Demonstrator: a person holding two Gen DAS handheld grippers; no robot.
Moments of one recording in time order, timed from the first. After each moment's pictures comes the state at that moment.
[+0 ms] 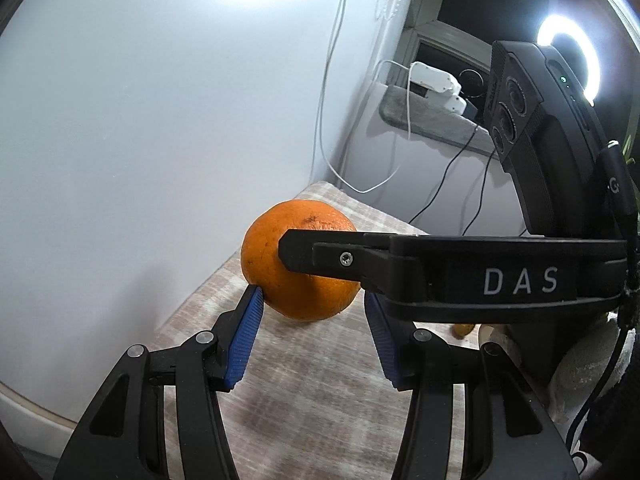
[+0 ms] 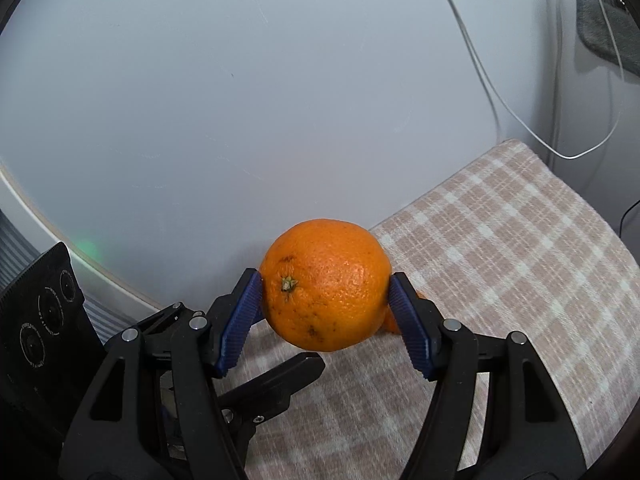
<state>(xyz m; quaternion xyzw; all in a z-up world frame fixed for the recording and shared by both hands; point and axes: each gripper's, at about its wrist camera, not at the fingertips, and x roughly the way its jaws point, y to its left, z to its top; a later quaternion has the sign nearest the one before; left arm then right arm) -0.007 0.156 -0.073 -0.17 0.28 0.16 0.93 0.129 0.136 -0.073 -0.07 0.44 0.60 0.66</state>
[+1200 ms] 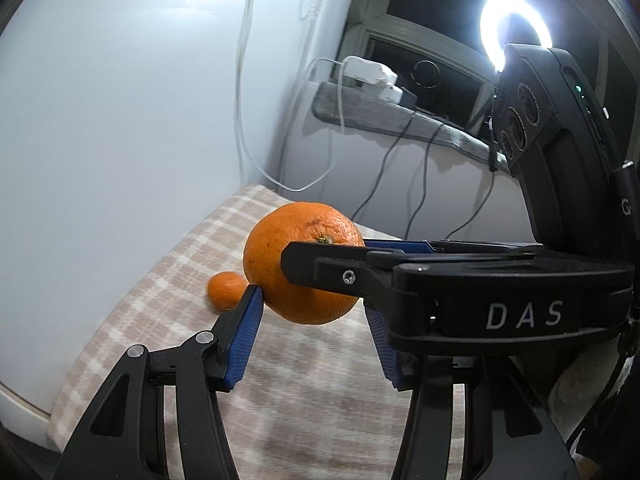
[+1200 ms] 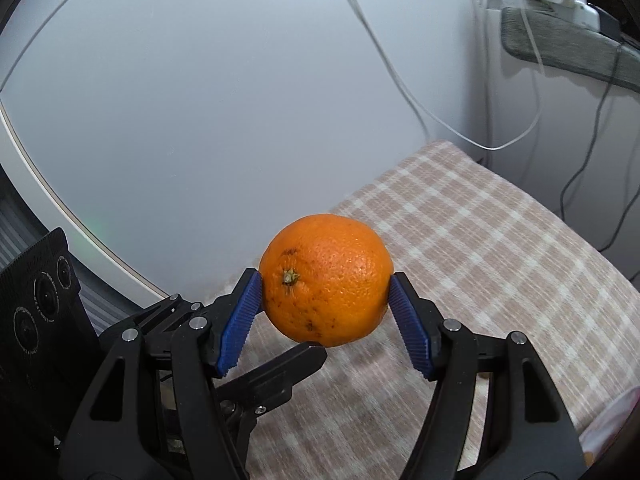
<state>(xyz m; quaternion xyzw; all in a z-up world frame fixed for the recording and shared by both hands) 0.013 0.093 -0.057 -0.15 0.28 0.09 0.94 0.119 0.048 -0.036 -0.05 0.42 0.55 0.72</state>
